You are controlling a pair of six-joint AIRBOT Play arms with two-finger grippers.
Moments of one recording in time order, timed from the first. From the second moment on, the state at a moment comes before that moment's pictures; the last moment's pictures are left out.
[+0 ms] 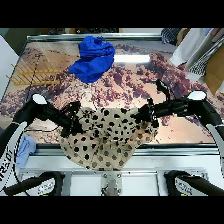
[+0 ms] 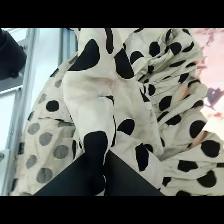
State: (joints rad) left arm -0.01 -1.33 0.91 0.87 -1.53 0.07; right arm 0.00 -1.23 0.91 -0.37 1.48 0.00
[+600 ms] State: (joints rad) left arm -0.01 -1.33 0.91 0.87 -1.52 0.07; right arm 0.00 -1.23 0.91 -0.37 1.44 -0.30
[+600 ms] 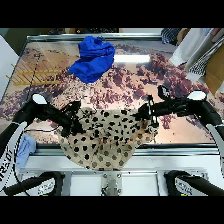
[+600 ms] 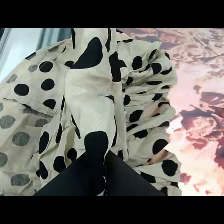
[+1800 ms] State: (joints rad) left arm 0.25 -1.15 1.00 0.87 -1.36 -0.70; right arm -0.01 -1.21 0.91 -0.36 1.44 -0.23
